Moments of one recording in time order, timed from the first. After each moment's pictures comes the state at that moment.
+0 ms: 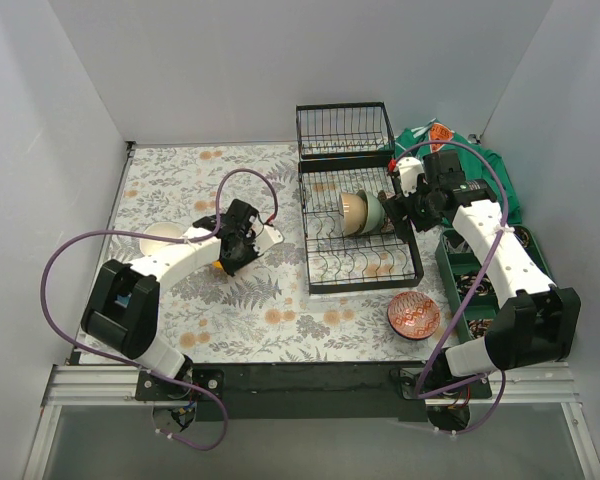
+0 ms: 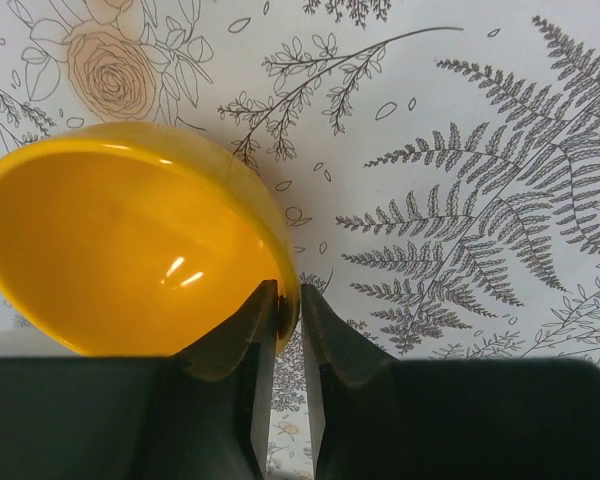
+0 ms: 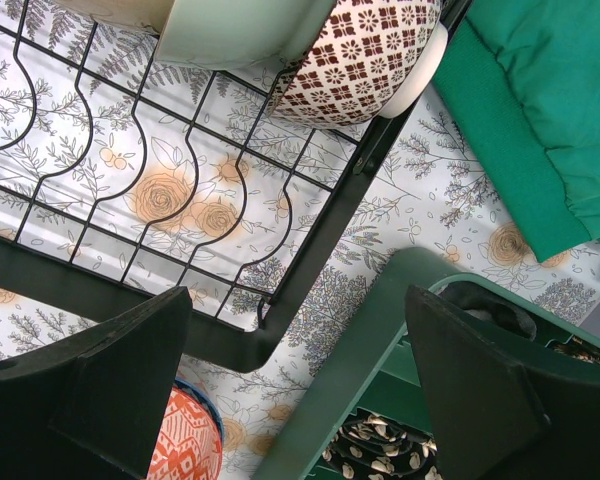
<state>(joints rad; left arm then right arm) -0.49 1.54 1.01 -0.67 -0.06 0.57 0.22 1.42 1.29 -0.87 -0.12 -0.38</state>
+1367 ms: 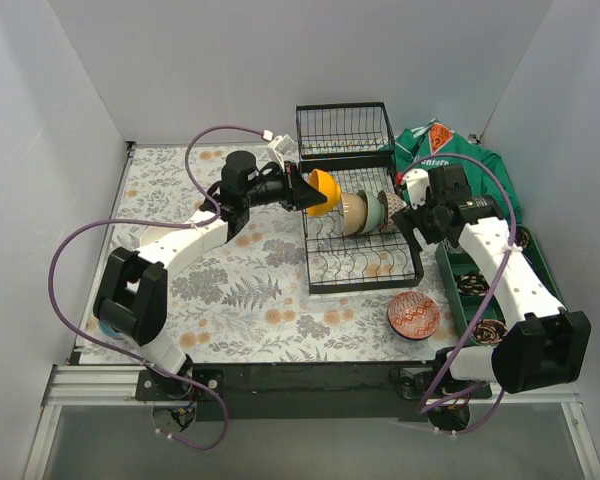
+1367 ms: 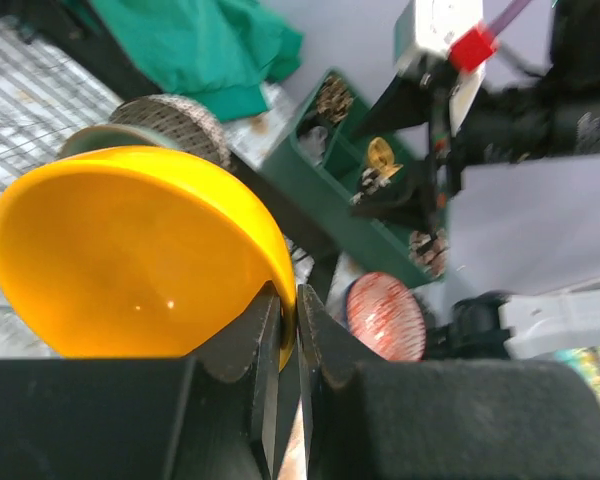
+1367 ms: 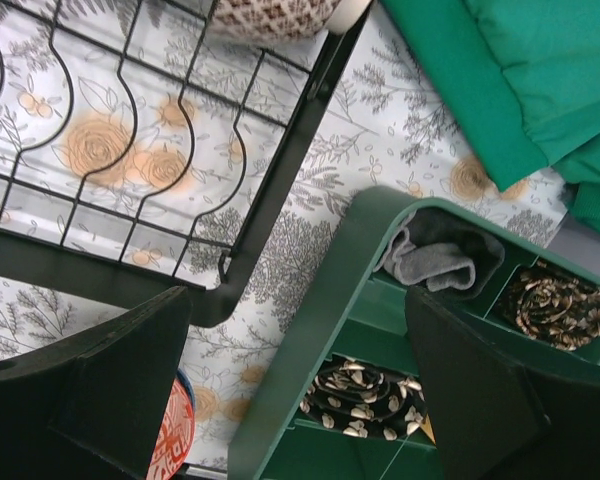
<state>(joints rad) -0.49 1.62 1.19 0.28 0.73 -0.53 0.22 1.31 1.19 -0.87 0.02 -0.40</state>
